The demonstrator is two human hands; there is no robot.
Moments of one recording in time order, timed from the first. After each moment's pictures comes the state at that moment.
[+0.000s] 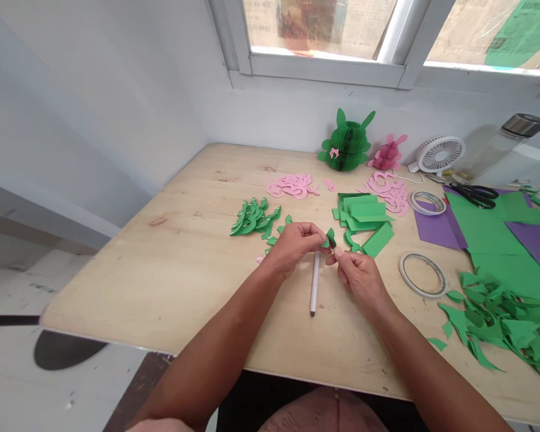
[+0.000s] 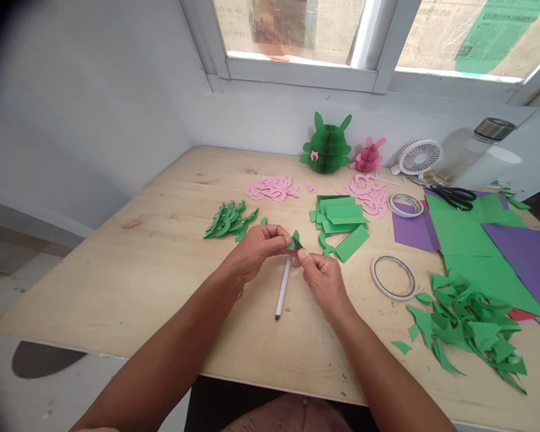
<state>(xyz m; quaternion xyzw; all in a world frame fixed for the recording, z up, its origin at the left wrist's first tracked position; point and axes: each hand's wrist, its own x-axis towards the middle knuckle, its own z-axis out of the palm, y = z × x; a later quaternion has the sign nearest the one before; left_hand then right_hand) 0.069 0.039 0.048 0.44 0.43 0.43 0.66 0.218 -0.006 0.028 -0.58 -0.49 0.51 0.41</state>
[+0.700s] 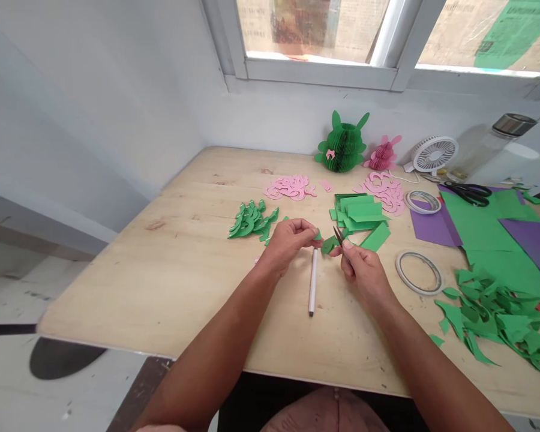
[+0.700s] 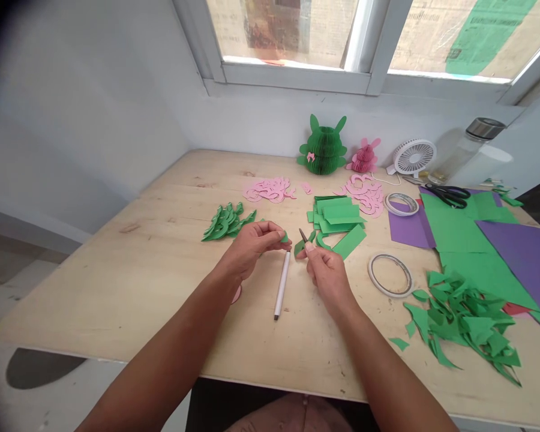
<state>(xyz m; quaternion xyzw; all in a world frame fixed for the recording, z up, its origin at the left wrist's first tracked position) 0.066 0.042 0.048 0.44 0.46 0.46 0.62 0.225 -0.002 0.033 -0.54 -0.45 0.54 0.47</state>
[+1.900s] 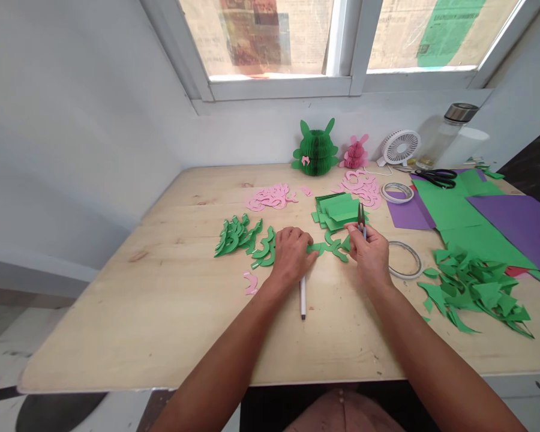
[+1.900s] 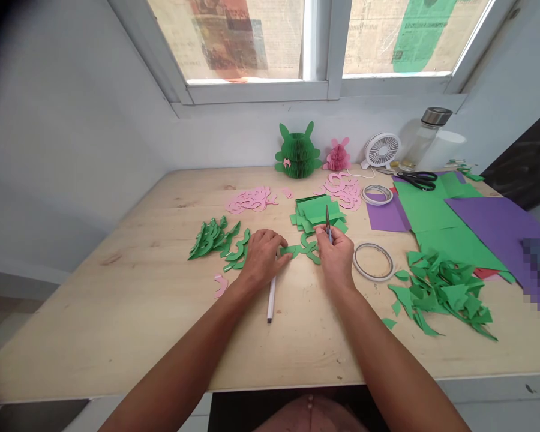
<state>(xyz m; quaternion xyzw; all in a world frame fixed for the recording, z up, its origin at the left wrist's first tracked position) 0.092 0.048 0.008 0.82 0.52 0.22 0.11 0.246 0.017 0.035 -0.57 -0.30 0.41 0.65</state>
